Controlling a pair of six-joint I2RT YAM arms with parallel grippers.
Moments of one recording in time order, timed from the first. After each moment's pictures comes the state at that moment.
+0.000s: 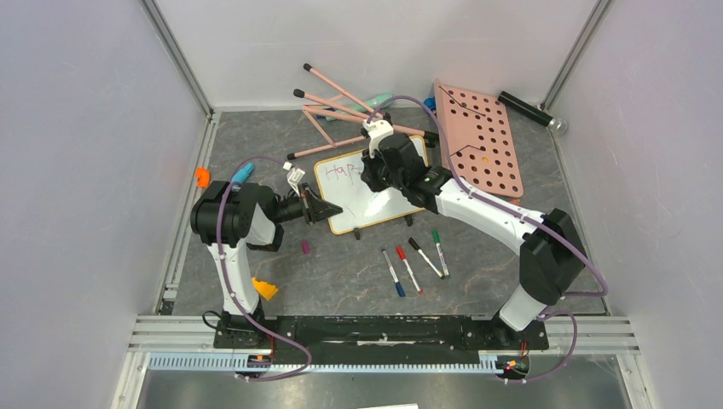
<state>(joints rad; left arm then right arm) -0.10 2.05 0.54 1.51 1.14 -0.62 0.75 1.65 1.31 -0.17 0.09 0.18</state>
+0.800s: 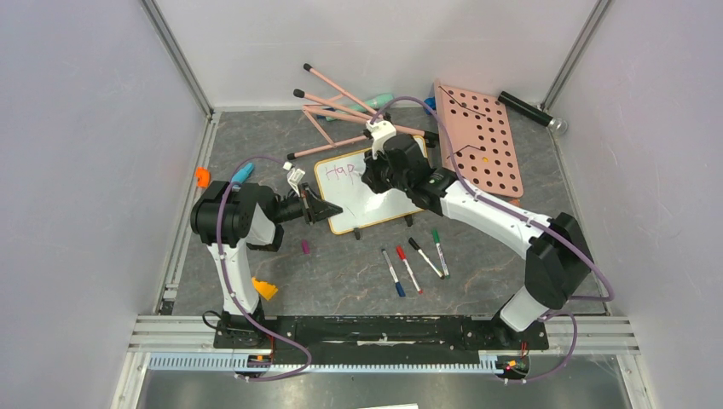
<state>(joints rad) -0.10 2.05 0.54 1.51 1.14 -0.62 0.74 1.62 1.27 -0.17 0.03 0.18</state>
